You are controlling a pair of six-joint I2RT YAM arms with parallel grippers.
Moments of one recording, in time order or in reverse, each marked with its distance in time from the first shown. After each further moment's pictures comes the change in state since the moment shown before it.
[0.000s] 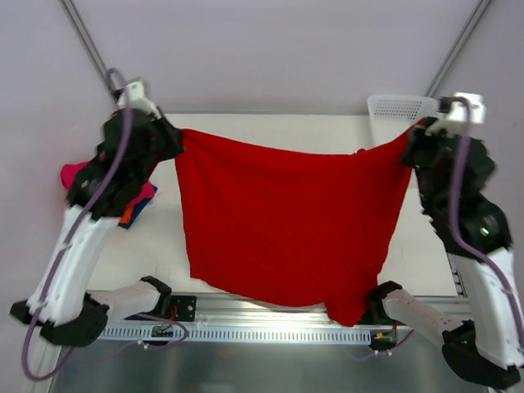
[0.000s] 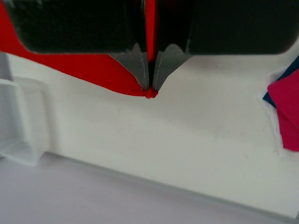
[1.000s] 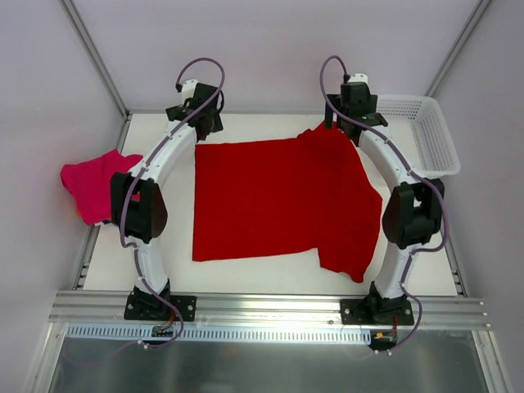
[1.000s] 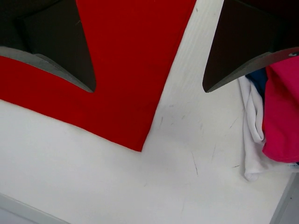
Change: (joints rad) left arm 0.197 0.932 0.193 0.169 -0.242 0.001; right arm -0.219 1.038 0.189 0.308 -0.208 0.039
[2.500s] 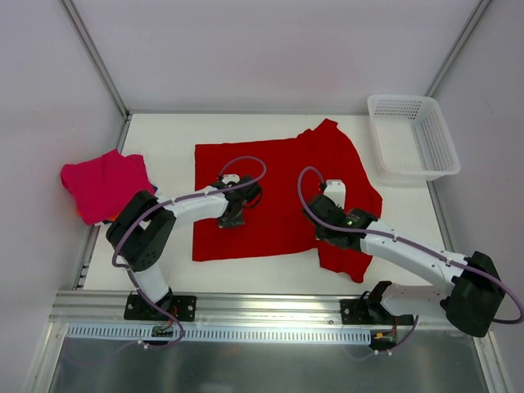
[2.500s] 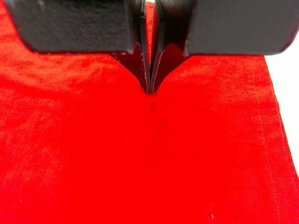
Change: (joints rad) left arm -0.429 -0.266 -0.819 0.040 0.202 -0.325; right arm 0.621 -0.771 -0.972 -0.318 0.166 0.632
